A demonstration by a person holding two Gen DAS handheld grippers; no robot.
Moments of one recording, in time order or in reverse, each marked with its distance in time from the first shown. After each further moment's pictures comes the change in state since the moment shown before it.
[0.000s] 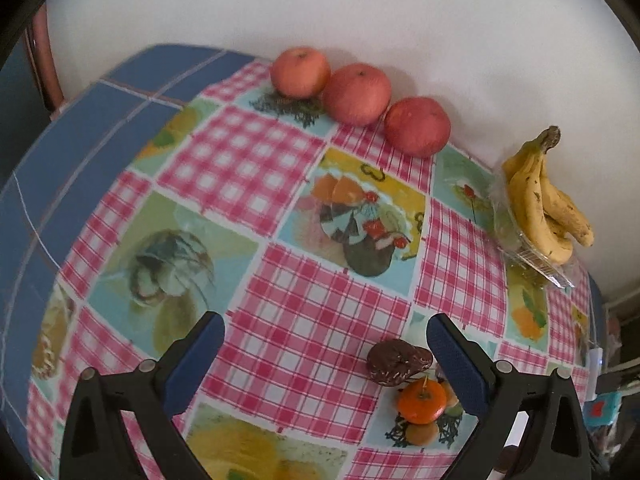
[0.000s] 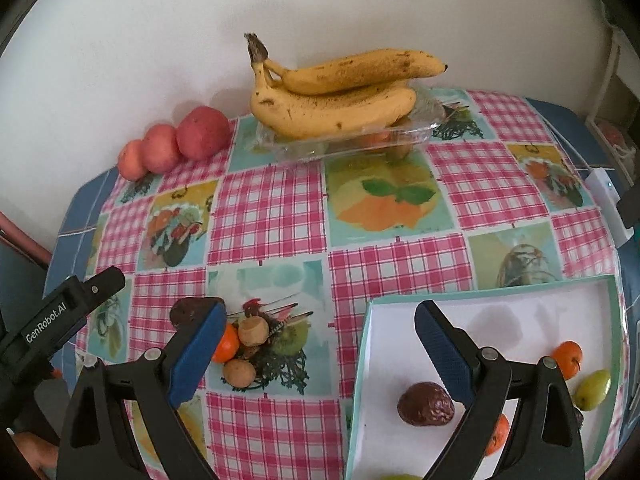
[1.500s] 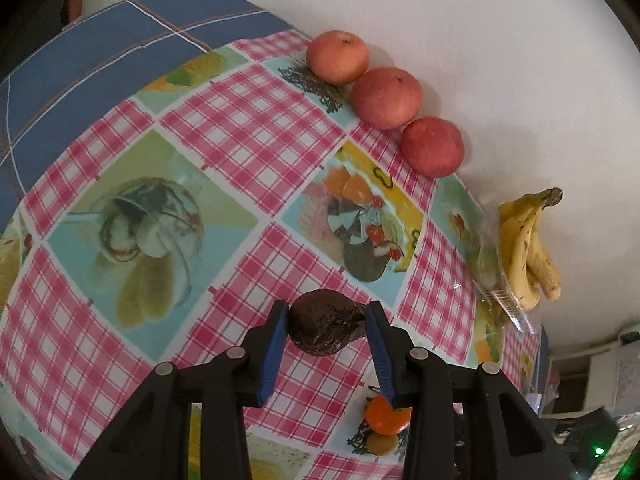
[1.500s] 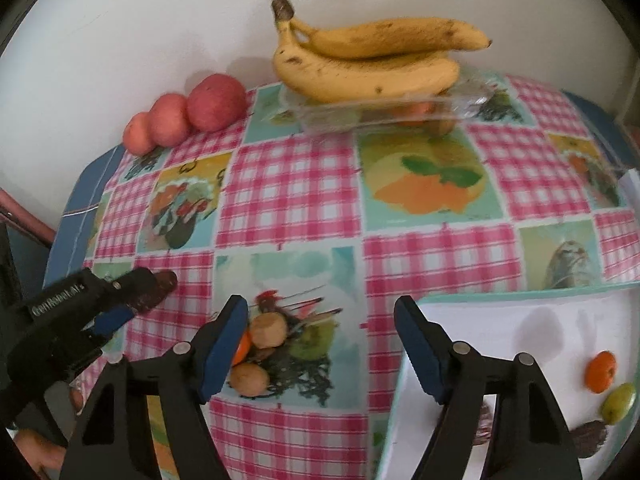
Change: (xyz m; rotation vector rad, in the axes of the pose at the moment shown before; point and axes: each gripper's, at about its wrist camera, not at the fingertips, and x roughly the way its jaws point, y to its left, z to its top) left arm 0.008 0.035 -0.003 -0.254 0.033 -0.173; right arm 0.039 0.015 -0.008 -0.041 0.064 0.070
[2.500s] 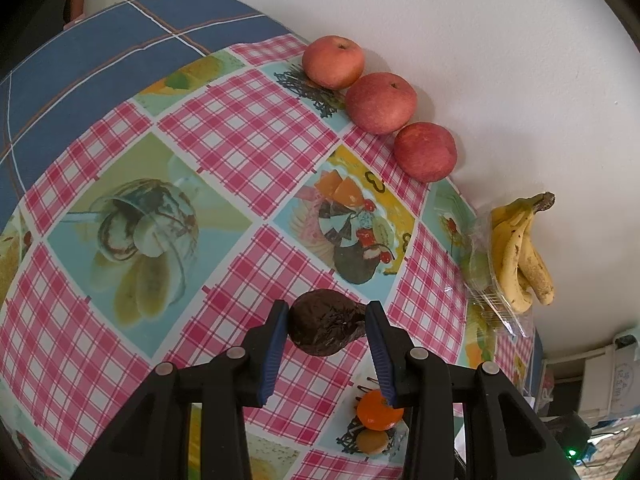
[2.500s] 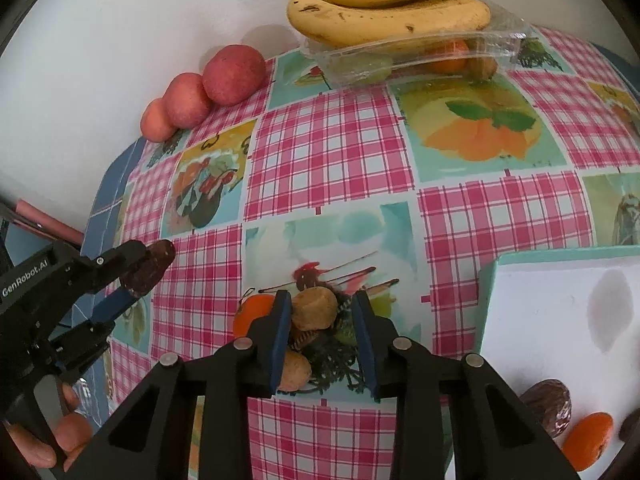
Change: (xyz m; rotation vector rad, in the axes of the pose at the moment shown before) left arm -0.003 -0.004 0.000 -0.008 -0.007 -0.012; right arm 0.028 0.005 -0.014 0.081 0.061 0.145
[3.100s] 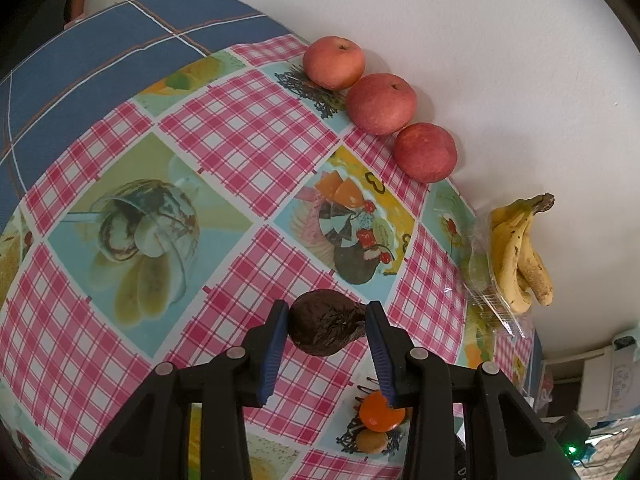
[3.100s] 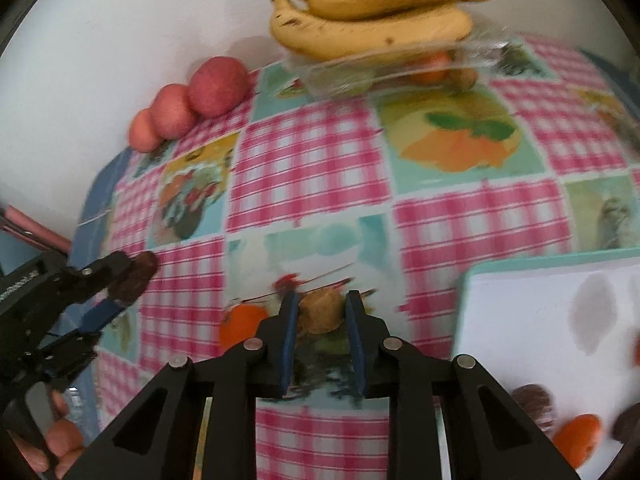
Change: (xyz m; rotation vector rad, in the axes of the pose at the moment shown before) left arm 0.000 0.001 0.000 -0.004 0.002 0.000; right arm -0.006 -0.004 0.001 0.003 -0.044 -0.083
